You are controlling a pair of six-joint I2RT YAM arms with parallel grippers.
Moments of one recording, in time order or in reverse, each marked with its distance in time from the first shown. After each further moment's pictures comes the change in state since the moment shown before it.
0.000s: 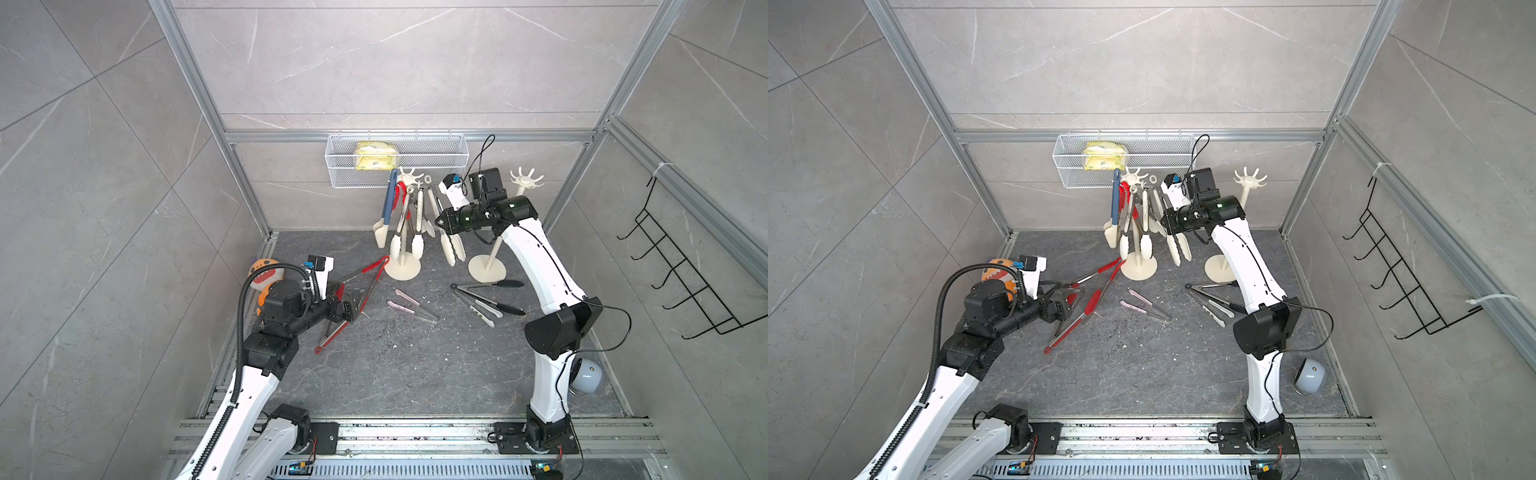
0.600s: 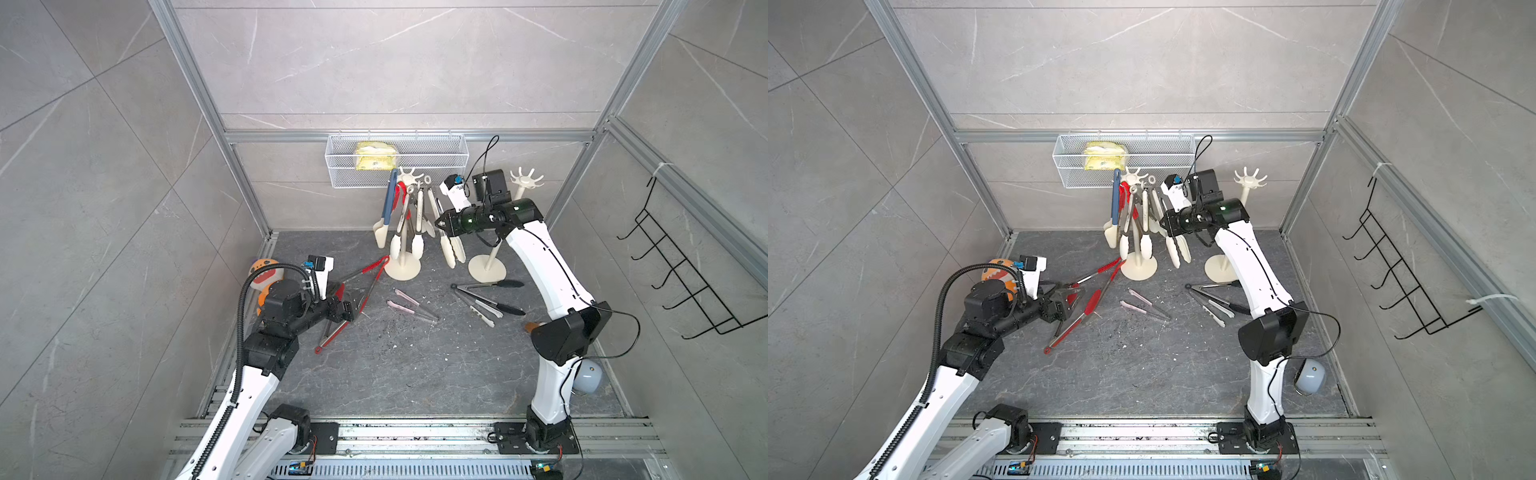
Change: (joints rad) left arm 0.000 0.001 0.000 0.000 0.000 -0.007; right arm 0.003 -0.072 -0.085 0.038 -0.044 -0.002
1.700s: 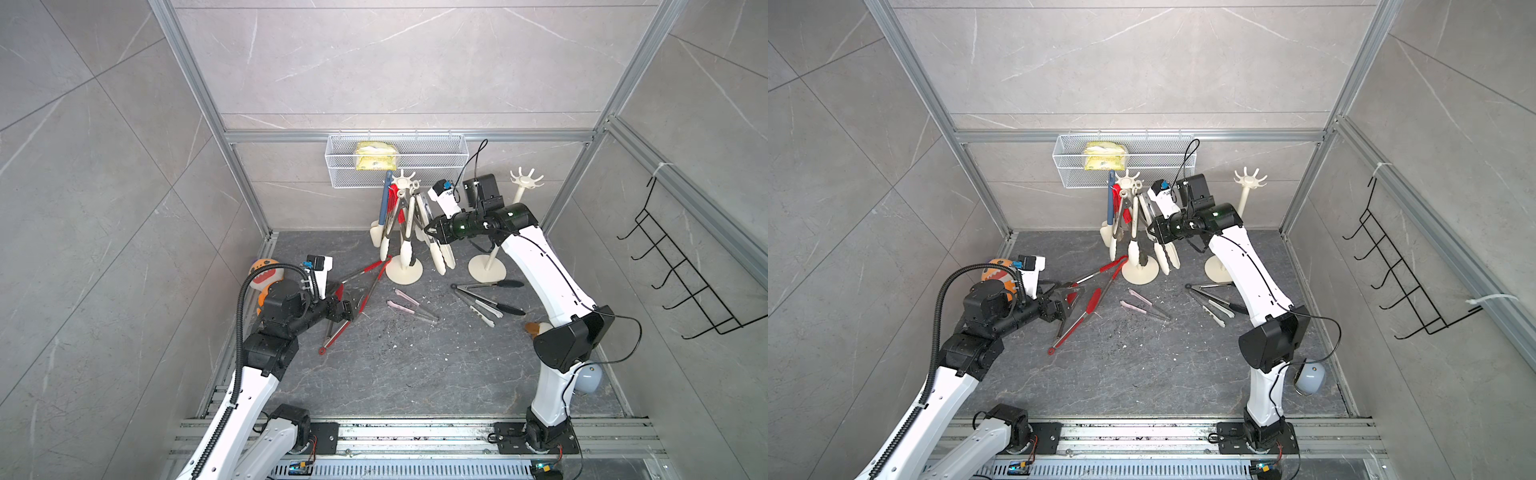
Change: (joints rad) left arm 0.000 -0.005 0.000 0.007 -0.008 -0.009; right arm 0.068 -0.045 -0.066 0.022 -0.031 -0.010
